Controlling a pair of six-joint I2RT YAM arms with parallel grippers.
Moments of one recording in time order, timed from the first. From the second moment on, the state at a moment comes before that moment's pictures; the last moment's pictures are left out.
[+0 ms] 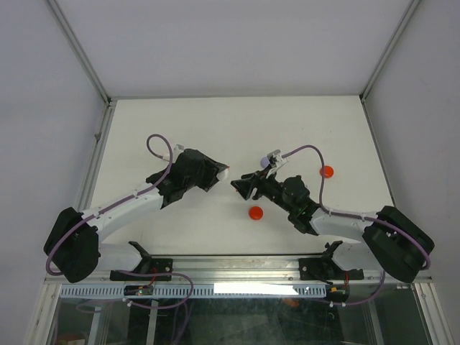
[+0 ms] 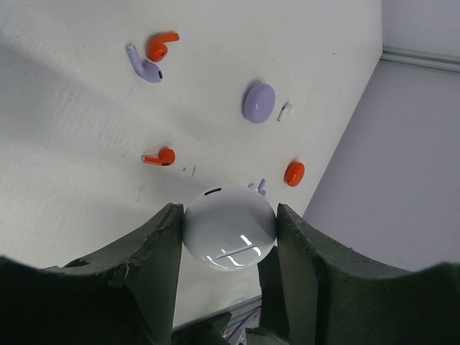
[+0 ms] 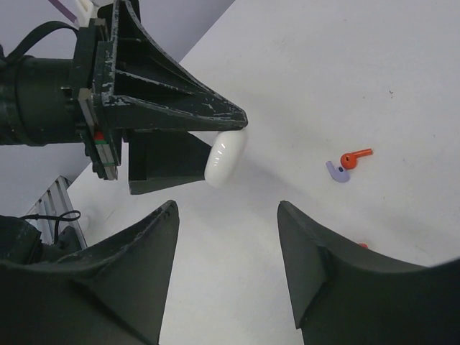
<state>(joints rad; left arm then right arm) -0.70 1.28 0.80 -0.18 -0.16 -1.50 0.82 1.24 0.36 0.83 -0.06 0.51</state>
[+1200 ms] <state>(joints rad) -0.75 1.24 0.74 -0.04 -0.22 -1.60 0.84 1.49 0.44 1.07 -0.02 0.62</state>
